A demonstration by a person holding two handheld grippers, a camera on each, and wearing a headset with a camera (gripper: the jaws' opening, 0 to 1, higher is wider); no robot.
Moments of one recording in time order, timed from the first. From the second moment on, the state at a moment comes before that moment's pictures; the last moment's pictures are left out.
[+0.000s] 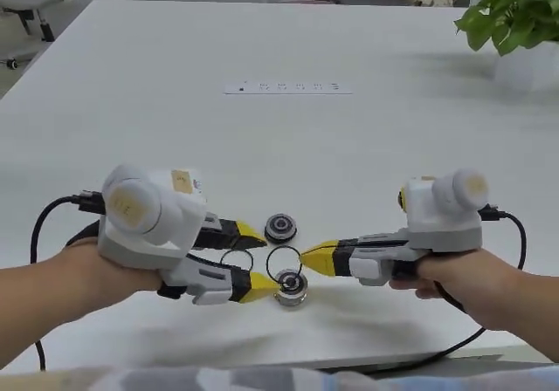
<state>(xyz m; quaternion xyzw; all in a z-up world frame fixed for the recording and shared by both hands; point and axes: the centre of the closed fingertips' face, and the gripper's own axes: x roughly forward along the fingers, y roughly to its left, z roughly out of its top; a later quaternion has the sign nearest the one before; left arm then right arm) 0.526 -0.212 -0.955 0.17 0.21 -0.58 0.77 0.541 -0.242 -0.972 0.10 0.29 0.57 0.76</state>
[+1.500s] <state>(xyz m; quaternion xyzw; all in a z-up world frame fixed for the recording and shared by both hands) 0.537 -0.137 -0.957 0.14 0.22 -0.49 0.83 0.566 -0.182 -0.992 0.09 0.34 0.57 0.74</state>
